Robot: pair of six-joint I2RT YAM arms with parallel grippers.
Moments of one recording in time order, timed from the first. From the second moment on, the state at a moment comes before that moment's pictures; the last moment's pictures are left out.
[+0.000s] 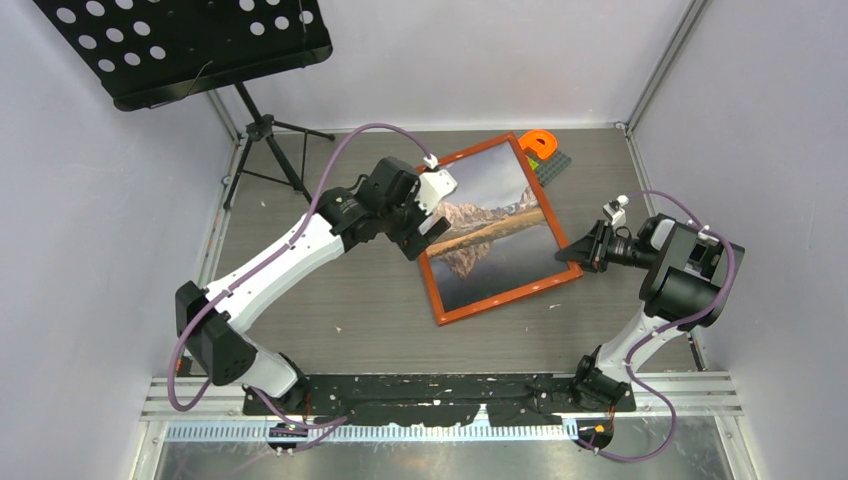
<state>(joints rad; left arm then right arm) -0.77 1.49 1.47 -0.78 -0.04 0.23 -0.51 1.79 0.97 -0.82 -1.21 -0.40</state>
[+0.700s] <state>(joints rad) -0.75 1.49 1.45 -0.76 -0.04 0.20 -0.49 1.82 0.92 -0.62 -1.16 -0.28</state>
